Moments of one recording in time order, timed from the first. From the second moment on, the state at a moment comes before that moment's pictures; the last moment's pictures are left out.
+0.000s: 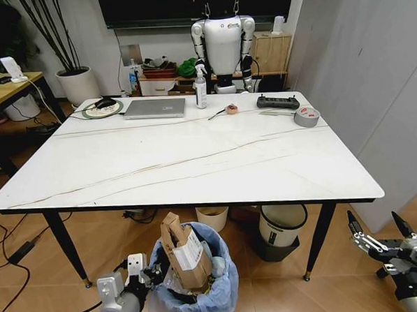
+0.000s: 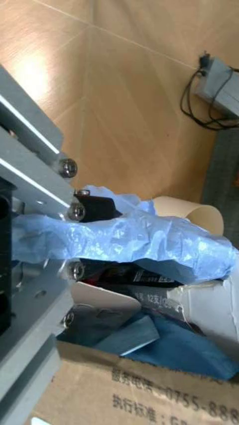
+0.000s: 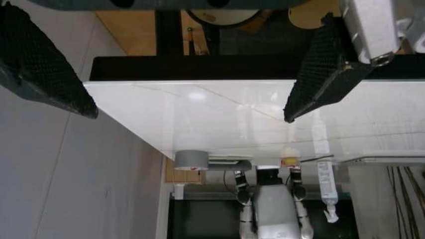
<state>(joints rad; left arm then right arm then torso) 1.70 -0.91 -0.31 -2.27 -0.92 0.34 -0.51 -1.96 1.28 0.93 2.18 0.51 0.28 -0.11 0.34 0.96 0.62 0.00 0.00</state>
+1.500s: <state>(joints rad) 1.68 -0.99 -0.33 -2.17 -0.89 0.33 -0.51 -1.96 1.28 0.93 2.18 0.51 0.28 -0.11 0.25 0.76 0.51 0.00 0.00</state>
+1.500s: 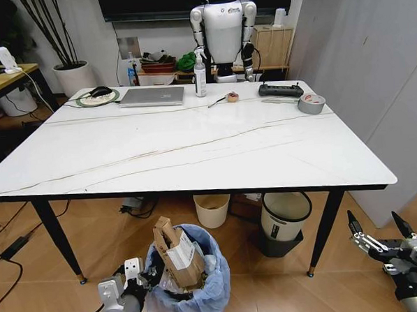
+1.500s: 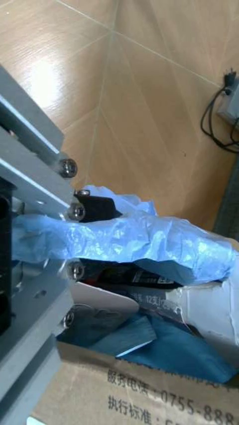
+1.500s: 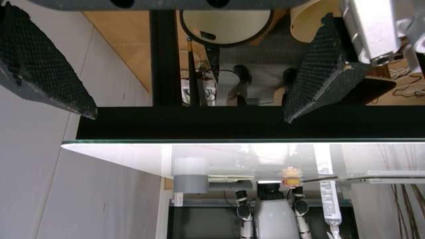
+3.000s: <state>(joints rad) 1.66 -1.06 -0.33 -2.05 -0.84 0.31 -0.47 -1.96 1.28 0.93 2.18 0.51 0.28 -0.11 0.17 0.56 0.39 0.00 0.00</state>
